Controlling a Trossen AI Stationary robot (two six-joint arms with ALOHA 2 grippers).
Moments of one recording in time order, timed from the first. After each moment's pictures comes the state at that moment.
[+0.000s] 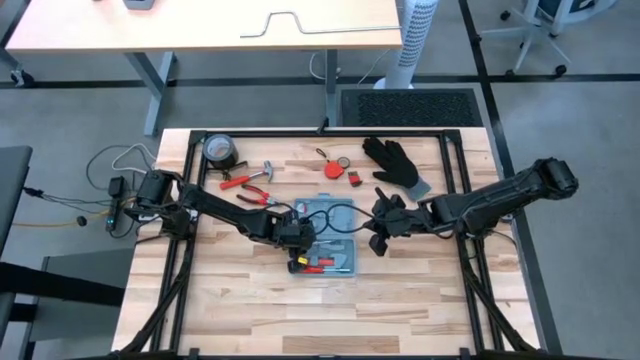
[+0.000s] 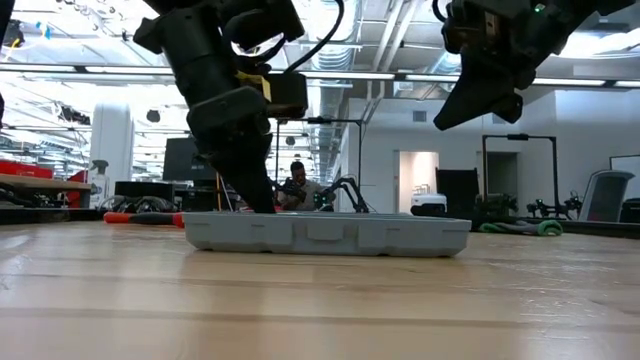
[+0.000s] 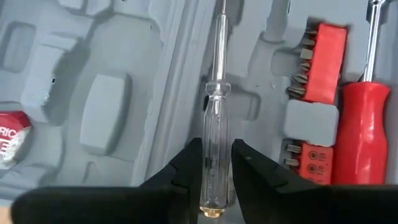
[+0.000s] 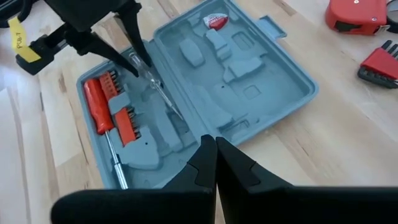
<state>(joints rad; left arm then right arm) -0.18 1.77 1.02 -0.32 -0.19 -0.32 0.23 1.26 0.75 -0.30 0.34 0.68</state>
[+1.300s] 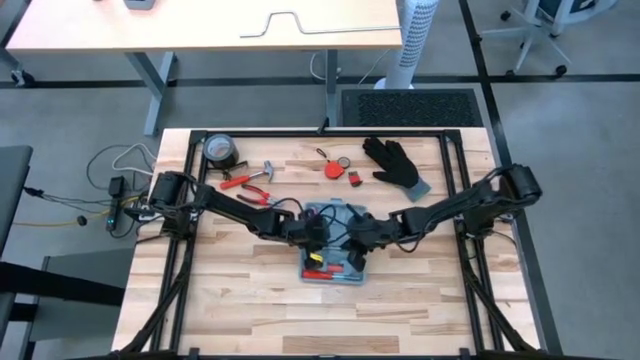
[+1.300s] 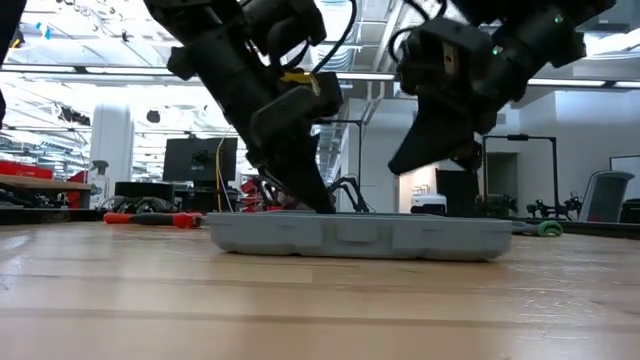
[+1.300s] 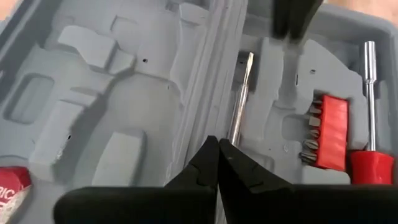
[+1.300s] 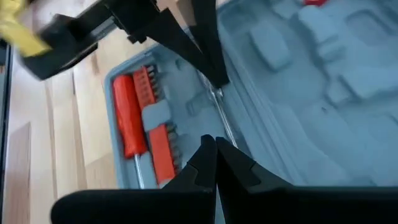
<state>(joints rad) -0.14 1.89 1.03 -0.06 -0.13 -0.28 0.21 1.59 0.77 0.07 0.13 0.68</state>
